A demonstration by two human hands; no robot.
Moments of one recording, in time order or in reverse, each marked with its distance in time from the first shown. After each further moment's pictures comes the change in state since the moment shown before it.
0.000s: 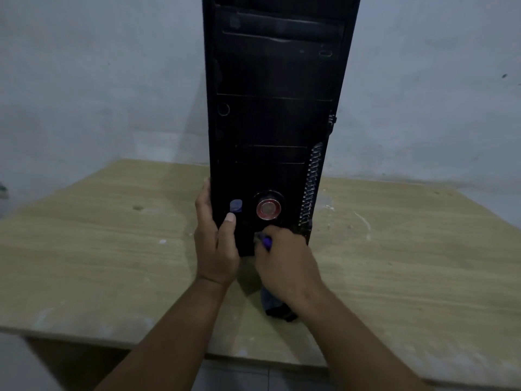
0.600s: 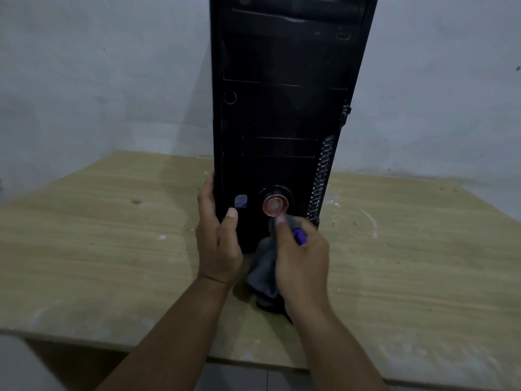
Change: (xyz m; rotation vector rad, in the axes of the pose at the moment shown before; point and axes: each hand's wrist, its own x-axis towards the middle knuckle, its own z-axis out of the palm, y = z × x) left_hand 0.002 -0.007 -0.001 -0.087 0.020 -0.018; right_hand -0.002 0.000 0.018 0.872 0.366 0.216
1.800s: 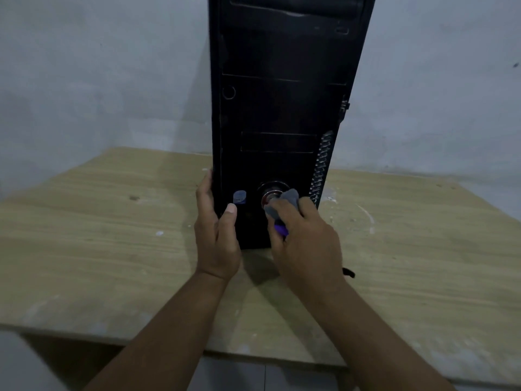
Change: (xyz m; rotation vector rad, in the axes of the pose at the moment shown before) left_hand -0.002 0.006 0.002 0.025 -0.029 0.002; right_hand 0.020 -0.004 -0.020 -0.884 -0.025 -0.785
